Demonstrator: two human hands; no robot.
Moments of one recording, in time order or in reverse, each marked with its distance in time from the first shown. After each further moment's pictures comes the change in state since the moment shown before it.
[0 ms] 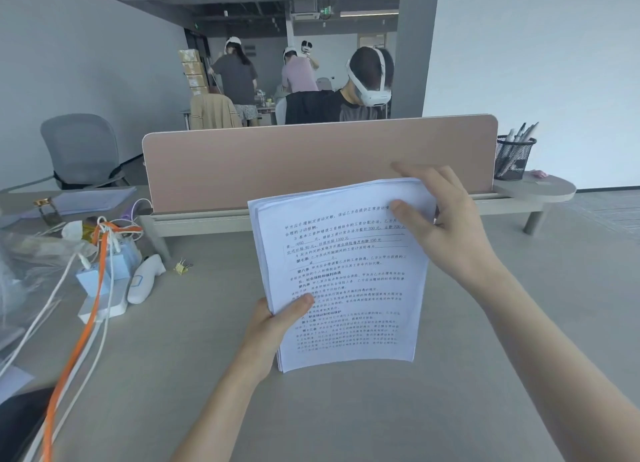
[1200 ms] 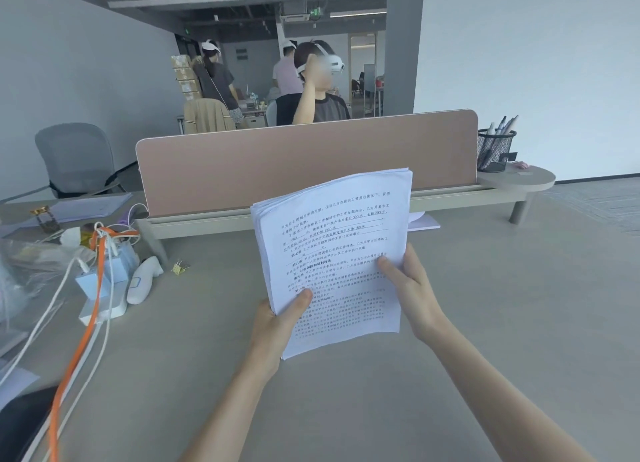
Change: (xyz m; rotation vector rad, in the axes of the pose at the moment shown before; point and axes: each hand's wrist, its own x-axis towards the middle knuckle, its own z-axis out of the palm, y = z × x) left_hand -0.005 -0.021 0.013 0.083 0.177 0.020; right_hand -0.081 0.053 0.047 0.640 -0.048 0.556
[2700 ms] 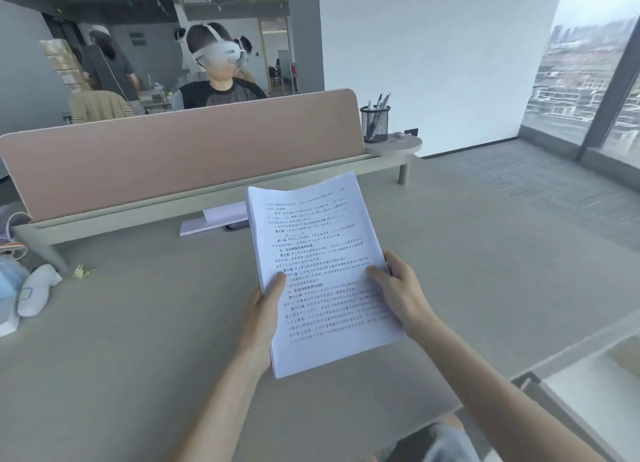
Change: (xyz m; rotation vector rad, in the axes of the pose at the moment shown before) left_hand -0.093 -0.003 0.094 0.033 -0.198 -0.316; right_hand -0.123 -0.012 -0.110 -0.272 0.321 0.254
